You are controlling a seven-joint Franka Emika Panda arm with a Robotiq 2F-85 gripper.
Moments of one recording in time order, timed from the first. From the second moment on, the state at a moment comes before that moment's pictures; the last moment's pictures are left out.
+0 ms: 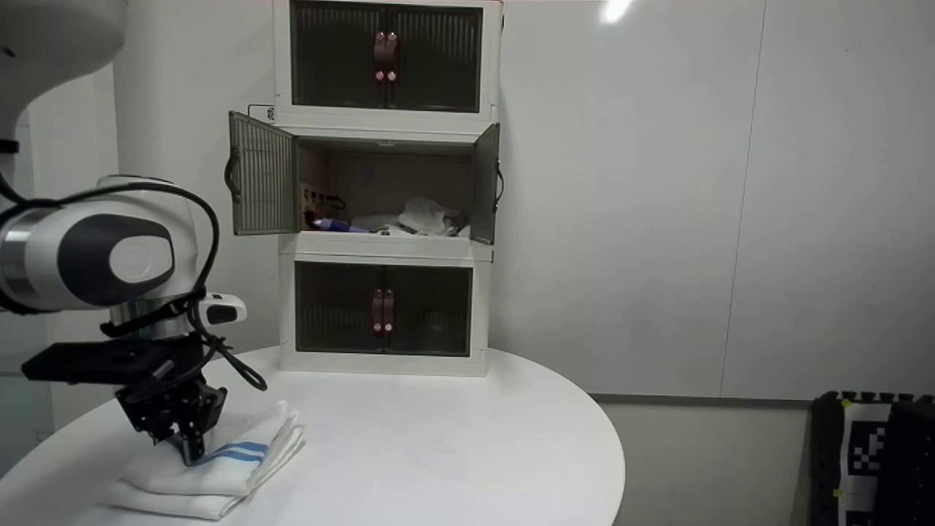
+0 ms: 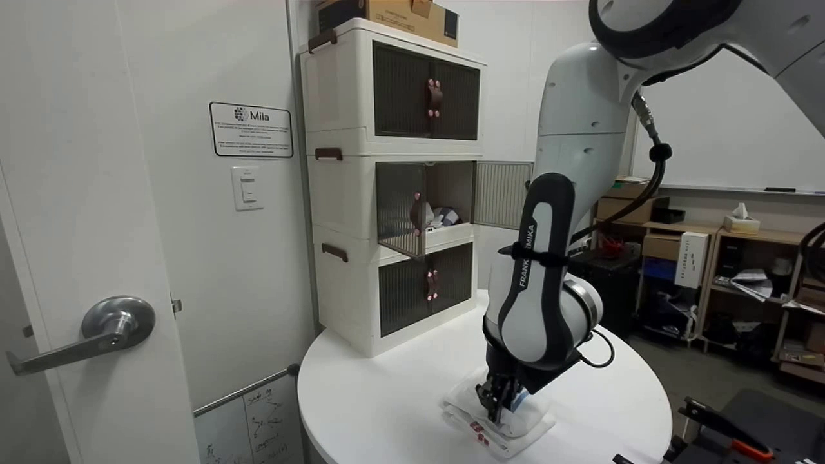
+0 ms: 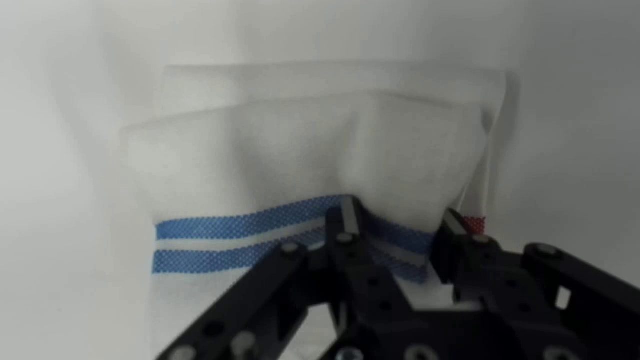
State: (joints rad) arm 0.22 0.62 -0.07 -2.49 -0.04 3.20 0.13
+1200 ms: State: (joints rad) arm 0.23 0.55 -0.05 -2.55 -0.04 3.13 0.12
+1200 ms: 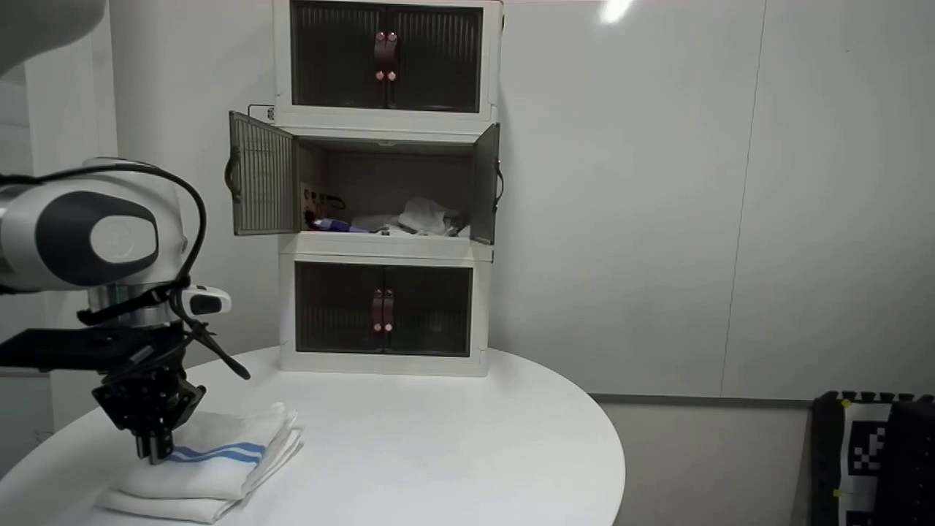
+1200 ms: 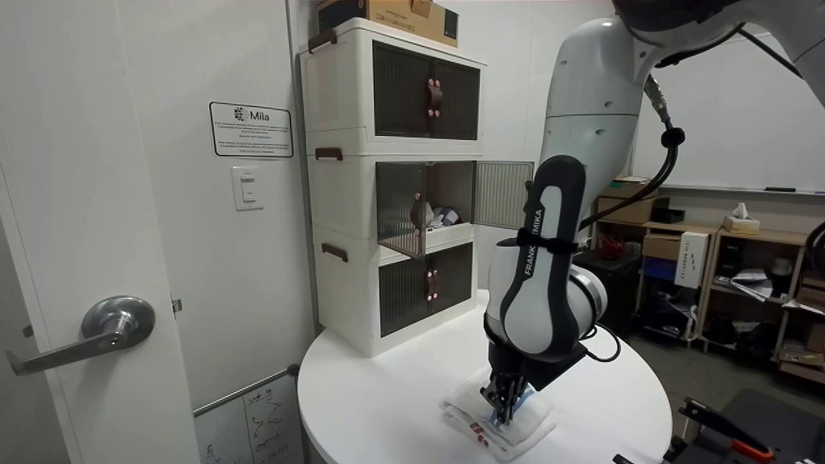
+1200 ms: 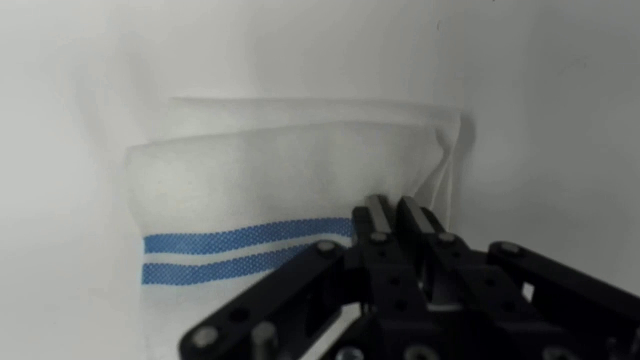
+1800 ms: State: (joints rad) arm 0.23 0.55 -0.06 -2.56 -0.04 3.11 0.12
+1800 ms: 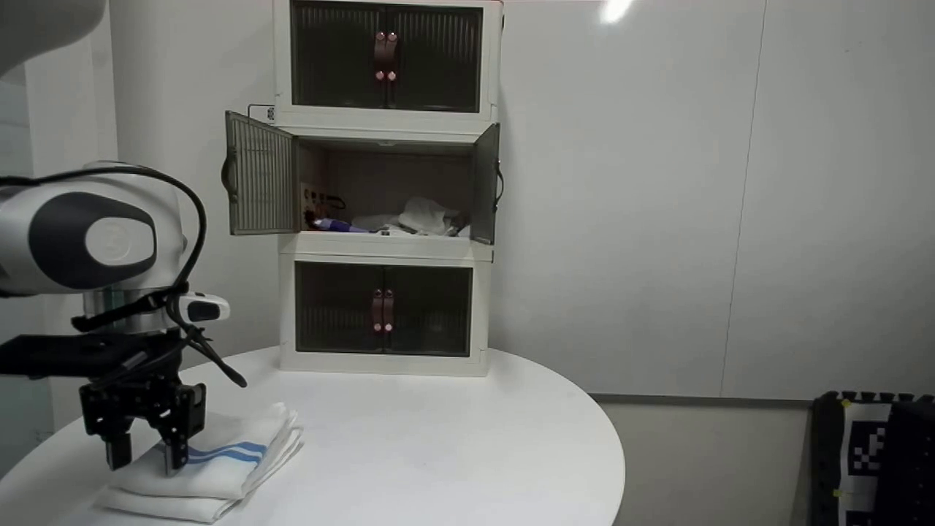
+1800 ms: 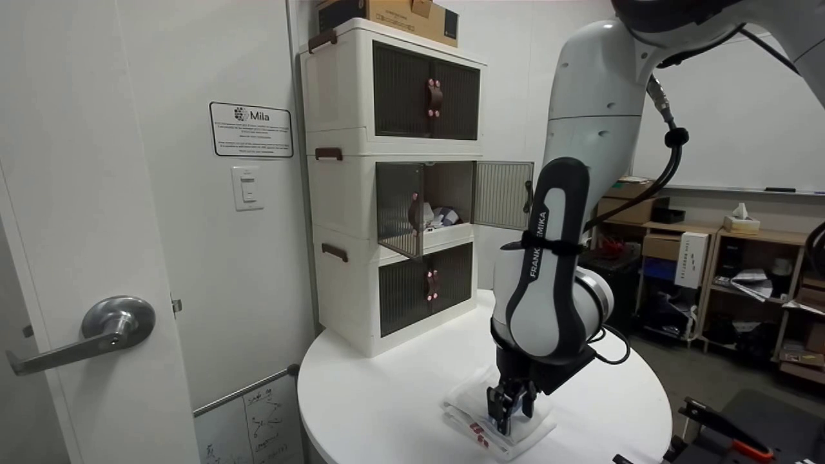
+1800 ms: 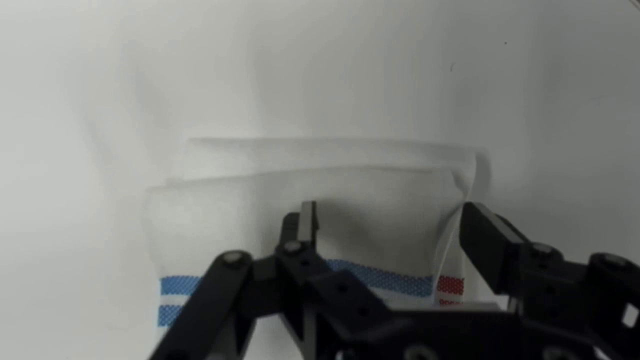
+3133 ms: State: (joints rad) arm -0.14 0.34 0.28 -2.58 0.15 3.11 0.13
